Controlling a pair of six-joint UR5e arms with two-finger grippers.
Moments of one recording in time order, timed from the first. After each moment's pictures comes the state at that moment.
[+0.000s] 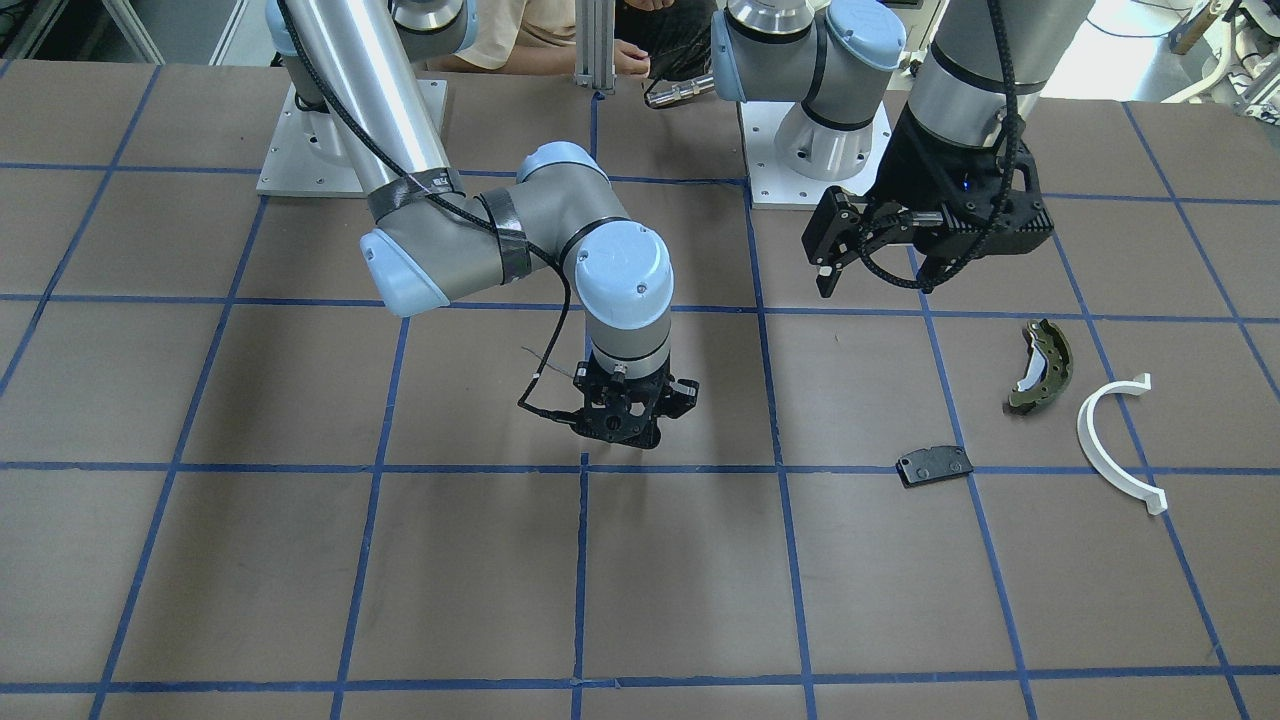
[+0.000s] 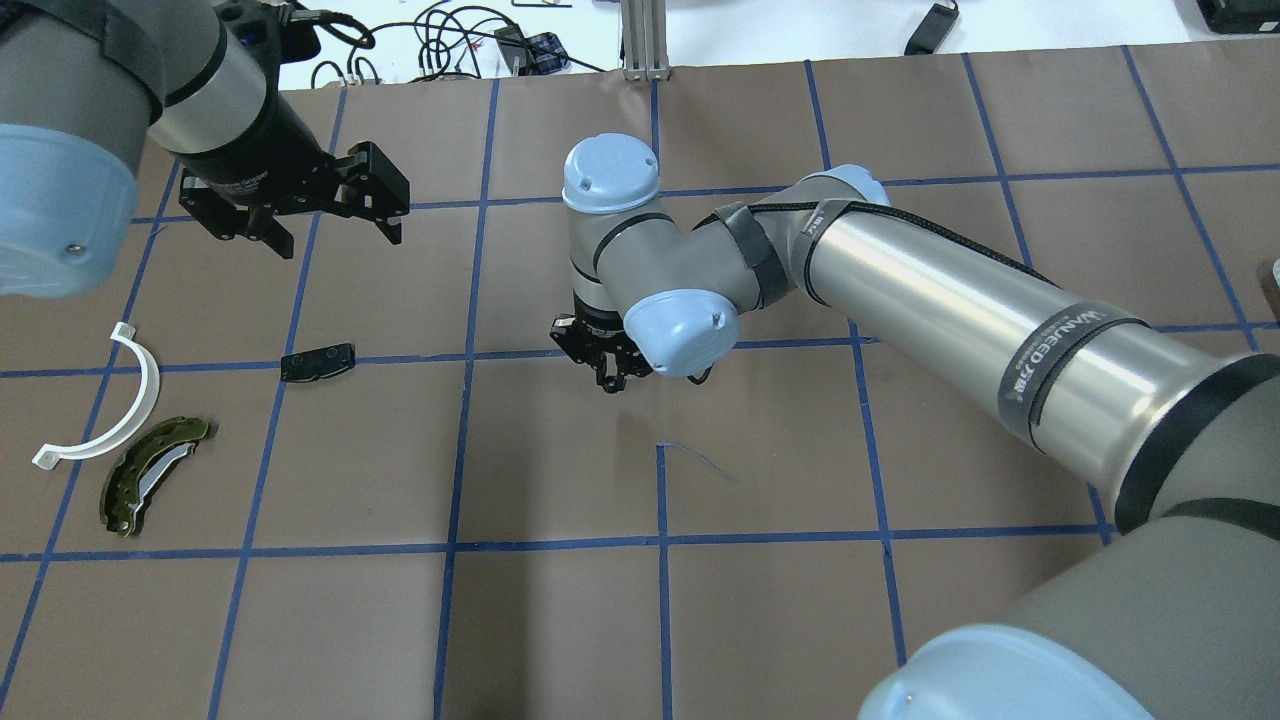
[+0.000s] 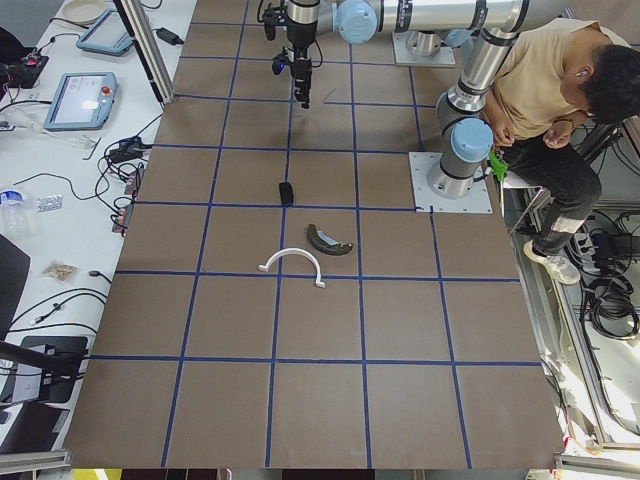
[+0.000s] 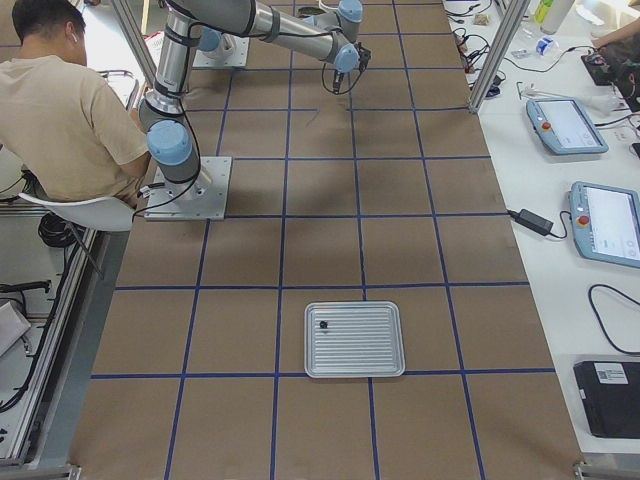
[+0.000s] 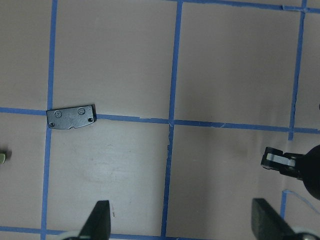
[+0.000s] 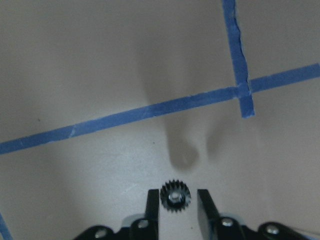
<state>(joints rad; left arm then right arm) -1.54 -1.54 -1.66 -1.41 1.55 -0.06 2.04 -1.04 1.61 -2.15 -1.46 0.70</state>
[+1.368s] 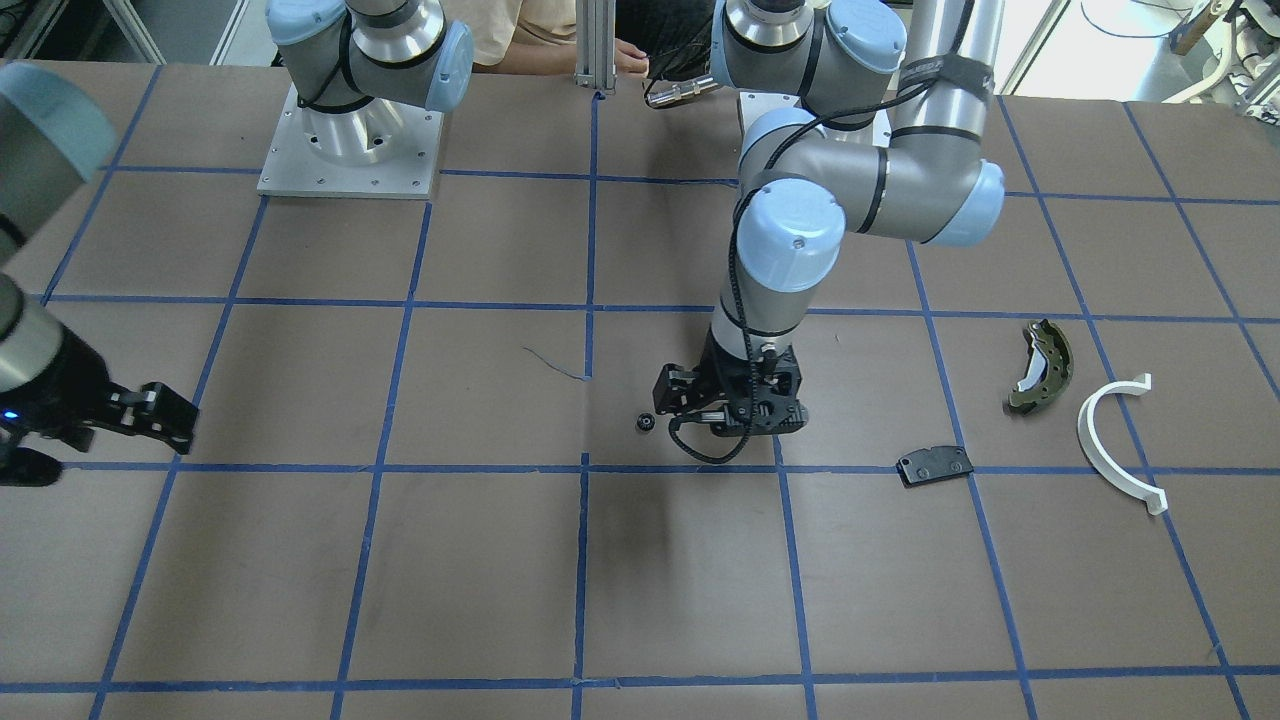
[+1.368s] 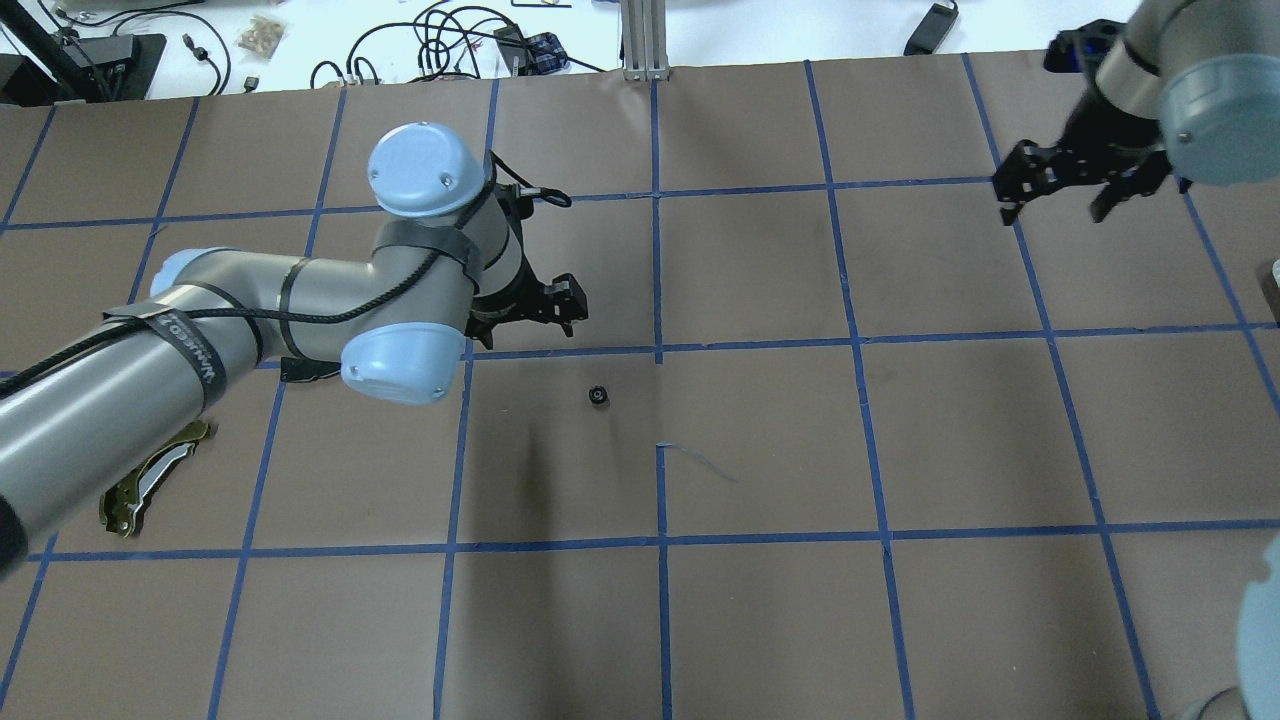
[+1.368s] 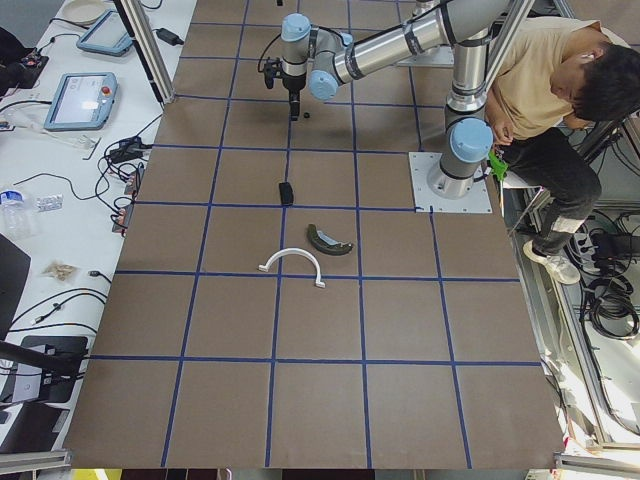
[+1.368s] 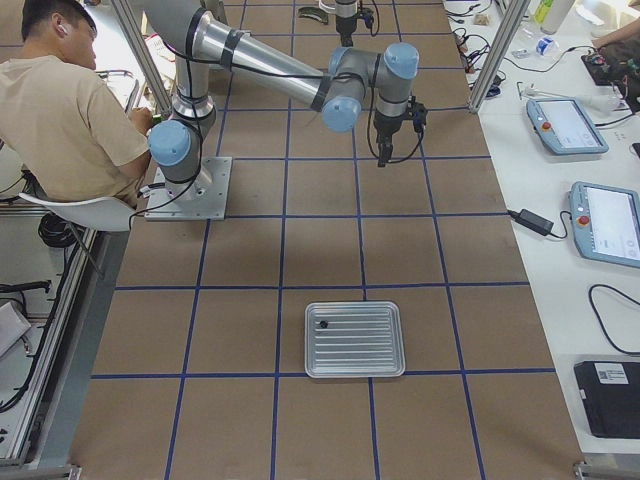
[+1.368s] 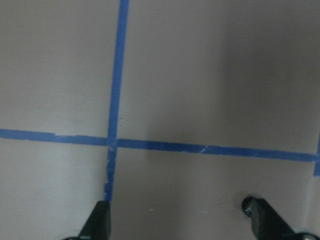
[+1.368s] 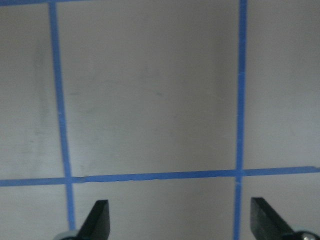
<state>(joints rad) -1.76 -1.89 -1.90 -0.86 1.54 -0.29 1.21 -1.29 1.62 -1.90 -1.58 -0.37</state>
